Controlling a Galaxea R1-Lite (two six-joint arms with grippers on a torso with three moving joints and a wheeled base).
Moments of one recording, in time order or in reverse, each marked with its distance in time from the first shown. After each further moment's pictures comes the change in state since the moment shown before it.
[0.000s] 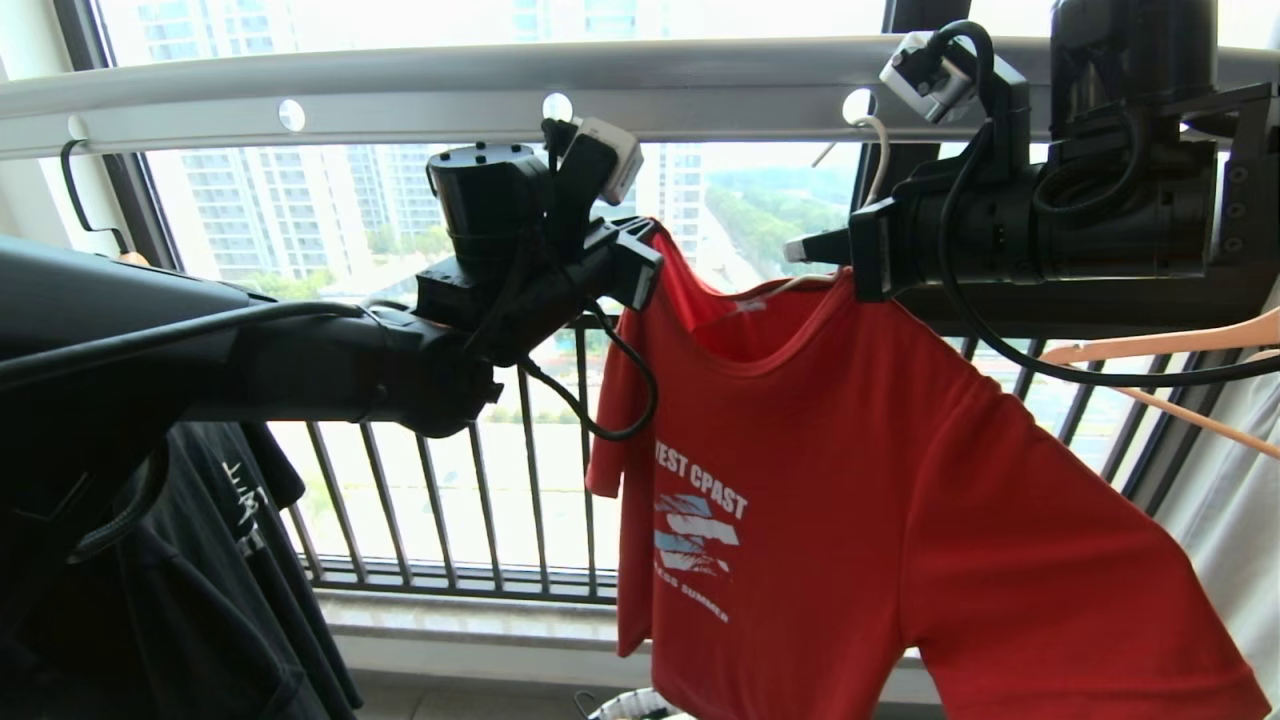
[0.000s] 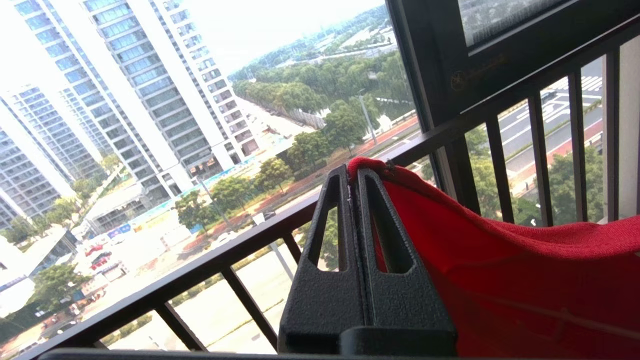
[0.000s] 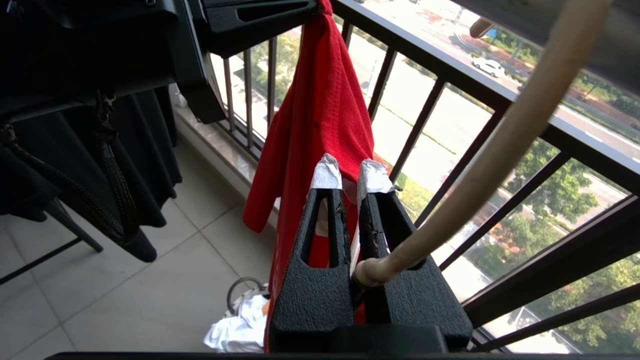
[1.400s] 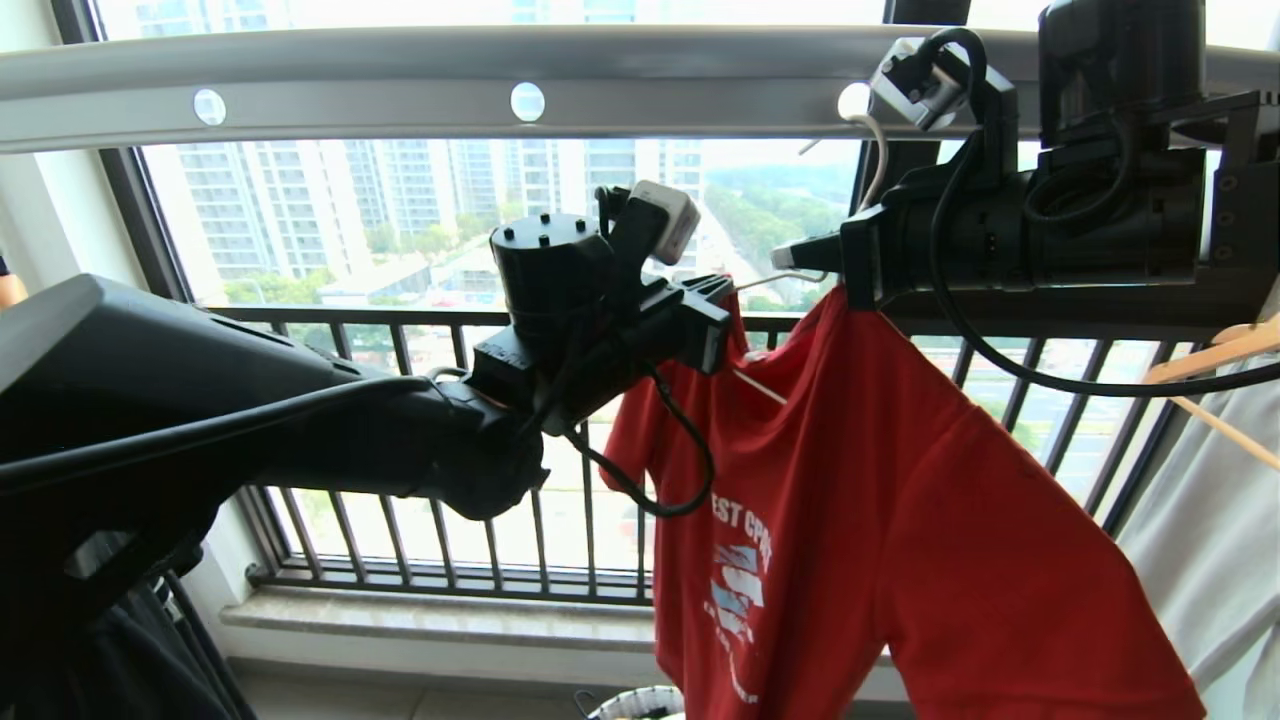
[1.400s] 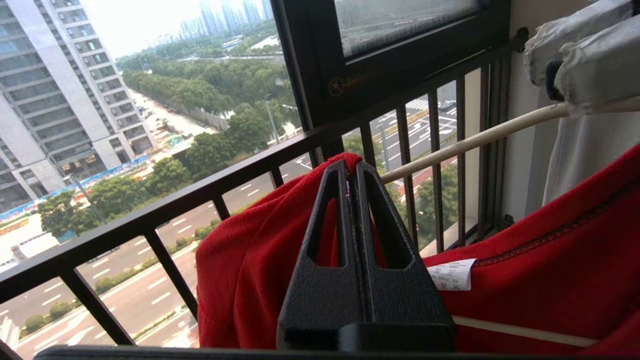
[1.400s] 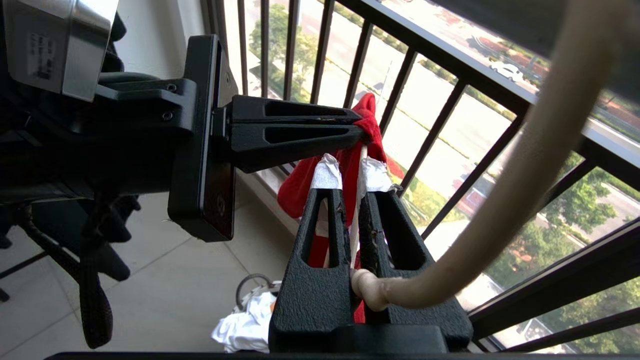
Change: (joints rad) left arm -0.124 -0.009 0.161 -0.166 -0.091 -0.189; right arm 0.001 0.012 0.016 -0.005 0.013 0.001
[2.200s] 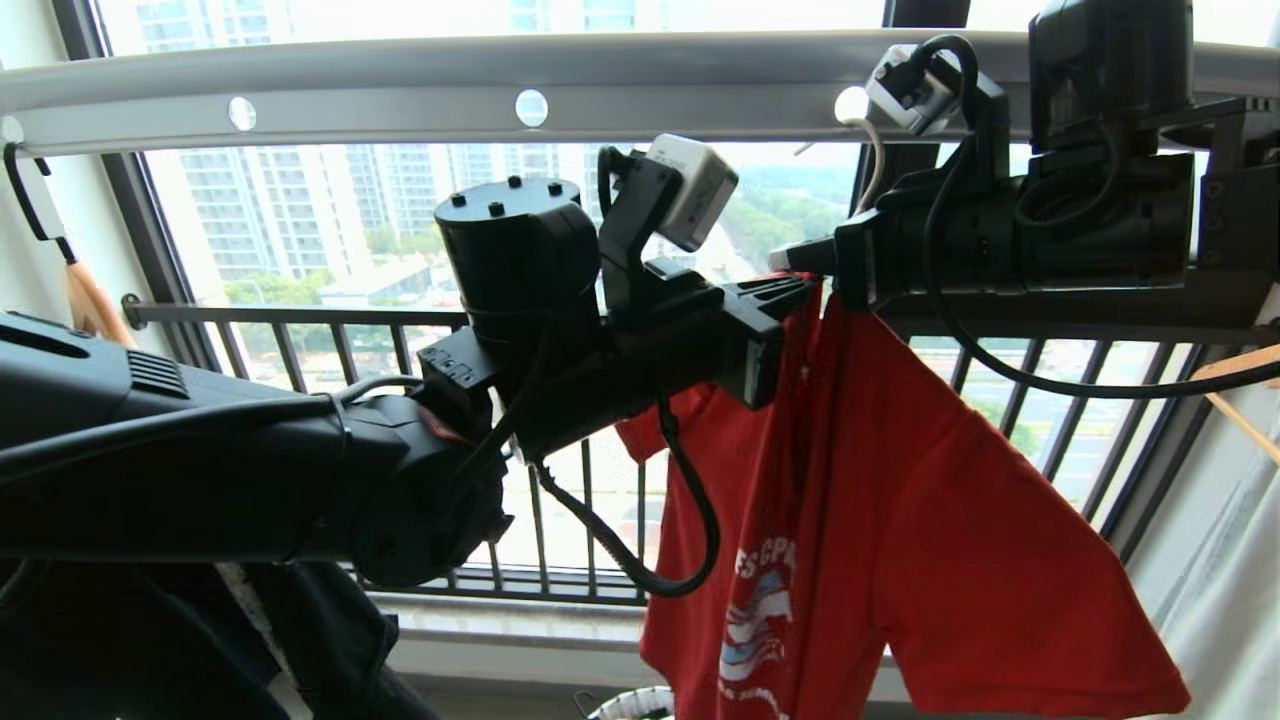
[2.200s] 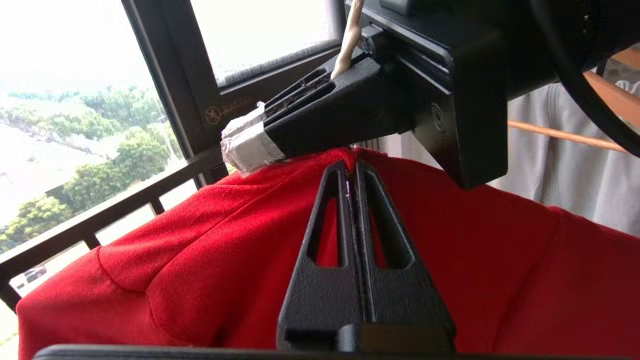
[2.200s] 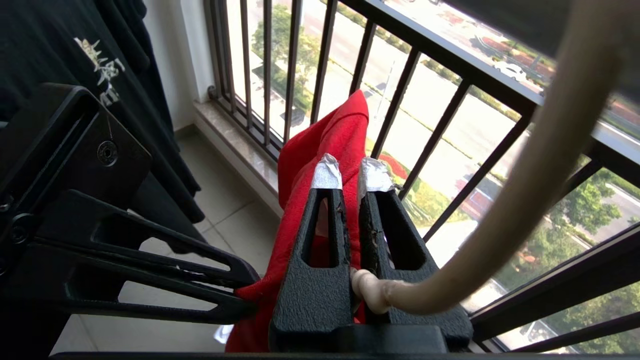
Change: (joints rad) left arm -0.112 -0.172 0.149 -0.001 -0.168 -0.091; right arm 0.001 0.014 0.001 -0.002 0.001 0.004
